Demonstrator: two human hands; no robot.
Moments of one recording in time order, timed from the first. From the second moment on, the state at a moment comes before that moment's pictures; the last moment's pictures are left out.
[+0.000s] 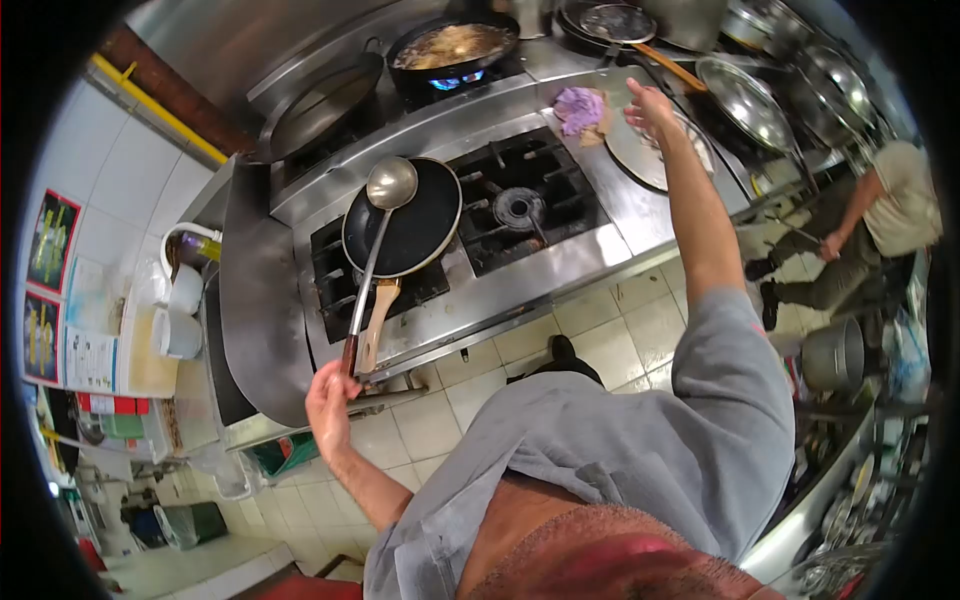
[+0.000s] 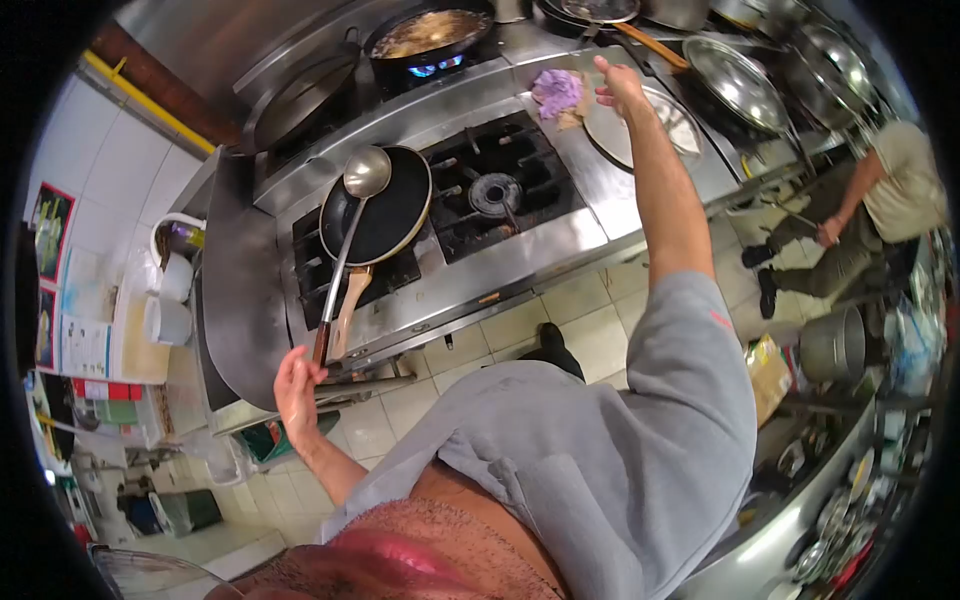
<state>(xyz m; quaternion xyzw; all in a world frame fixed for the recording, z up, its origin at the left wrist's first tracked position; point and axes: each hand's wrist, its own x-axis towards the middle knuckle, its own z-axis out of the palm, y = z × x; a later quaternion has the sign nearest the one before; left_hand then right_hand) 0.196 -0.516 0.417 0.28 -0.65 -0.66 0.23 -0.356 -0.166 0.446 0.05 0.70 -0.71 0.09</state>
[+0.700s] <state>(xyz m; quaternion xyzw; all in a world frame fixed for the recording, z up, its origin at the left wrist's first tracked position) 0.372 -0.311 0.046 0.72 -0.49 -0.48 -0.06 -0.385 -0.146 0.450 -0.07 0.41 -0.86 0.29</state>
